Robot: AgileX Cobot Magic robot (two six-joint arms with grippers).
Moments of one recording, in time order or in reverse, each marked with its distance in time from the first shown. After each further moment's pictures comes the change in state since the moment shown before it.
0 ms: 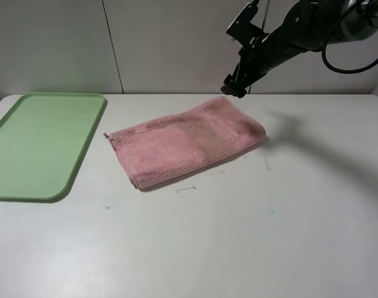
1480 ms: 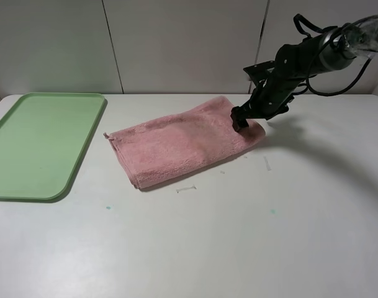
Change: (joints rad) left arm 0.000 0.000 0.000 0.000 0.000 0.000; right arm -0.038 0.157 0.000 -0.291 0.175 0.791
